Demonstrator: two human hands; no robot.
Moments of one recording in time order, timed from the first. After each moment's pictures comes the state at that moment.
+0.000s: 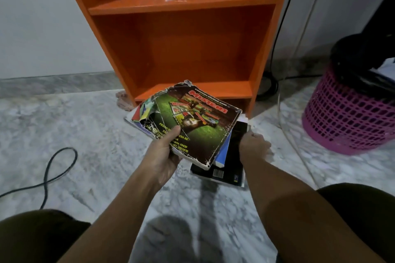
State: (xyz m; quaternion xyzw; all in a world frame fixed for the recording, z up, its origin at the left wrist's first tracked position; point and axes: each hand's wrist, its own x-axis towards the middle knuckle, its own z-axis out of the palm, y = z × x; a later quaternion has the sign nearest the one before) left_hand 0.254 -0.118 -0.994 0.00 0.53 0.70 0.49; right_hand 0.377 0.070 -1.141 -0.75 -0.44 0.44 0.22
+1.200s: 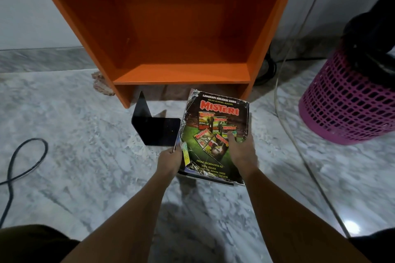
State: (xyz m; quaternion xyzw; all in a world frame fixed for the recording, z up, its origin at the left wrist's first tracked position) left_hand 0.226 -0.069 -1.173 0.09 0.82 0.40 0.41; right_hand 0.386 0.051 -1.181 -0.68 -0.55 0.44 0.21
